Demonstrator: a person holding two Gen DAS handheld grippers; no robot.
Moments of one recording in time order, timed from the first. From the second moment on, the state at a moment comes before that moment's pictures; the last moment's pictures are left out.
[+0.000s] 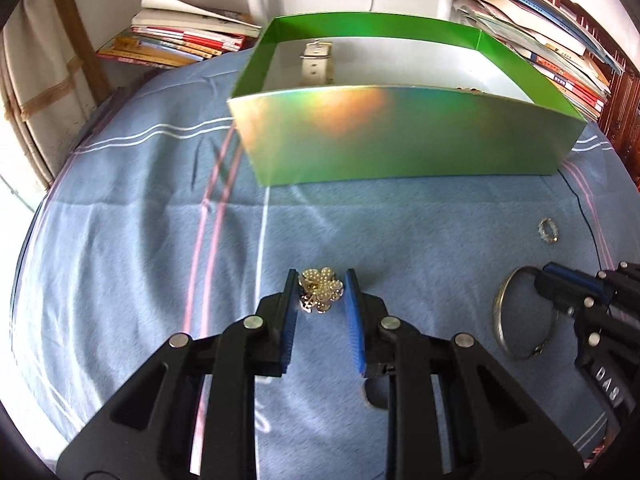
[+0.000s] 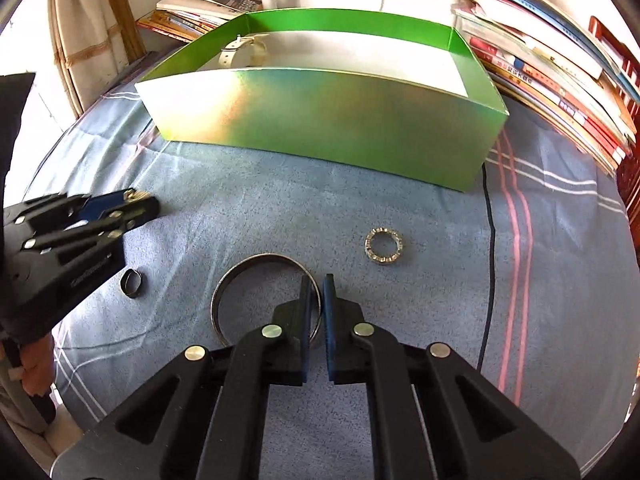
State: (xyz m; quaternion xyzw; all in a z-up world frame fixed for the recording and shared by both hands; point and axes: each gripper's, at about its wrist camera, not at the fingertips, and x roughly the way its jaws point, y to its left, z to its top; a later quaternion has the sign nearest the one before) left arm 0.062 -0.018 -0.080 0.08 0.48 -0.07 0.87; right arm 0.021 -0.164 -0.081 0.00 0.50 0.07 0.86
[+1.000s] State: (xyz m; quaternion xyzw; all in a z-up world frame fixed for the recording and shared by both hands) left arm 0.057 -0.001 -0.078 0.06 0.48 -0.07 0.87; right arm 0.028 -0.170 -0.082 0.00 0.49 0.04 0.87
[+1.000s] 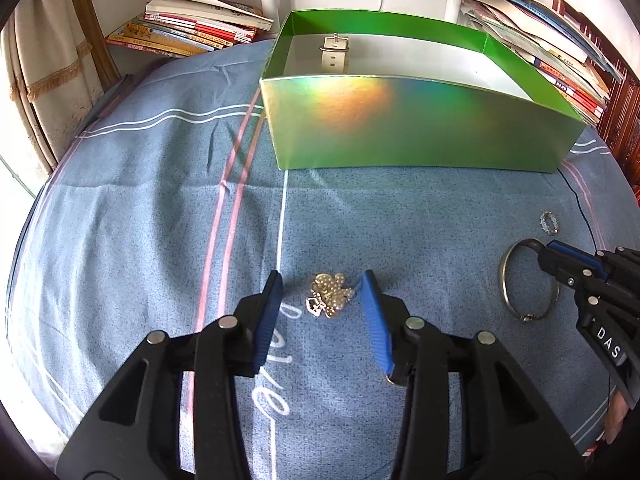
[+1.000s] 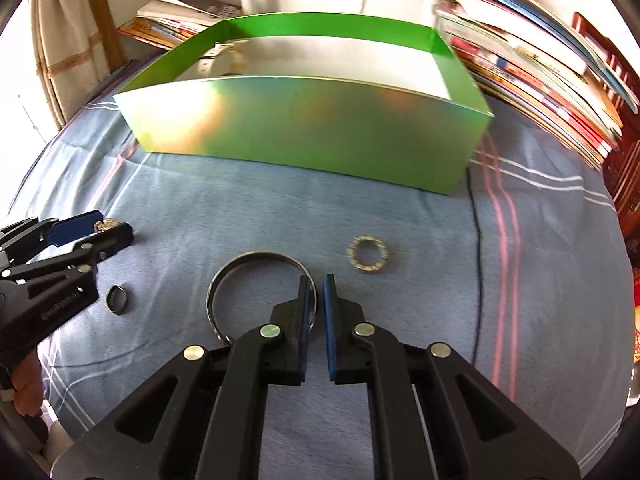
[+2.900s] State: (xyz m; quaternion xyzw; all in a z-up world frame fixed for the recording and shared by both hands) left arm 0.053 -0.004 -0.079 0.08 0.47 -0.10 0.88; right arm 0.033 -0.150 -0.083 -0.02 0.47 0.05 0.88
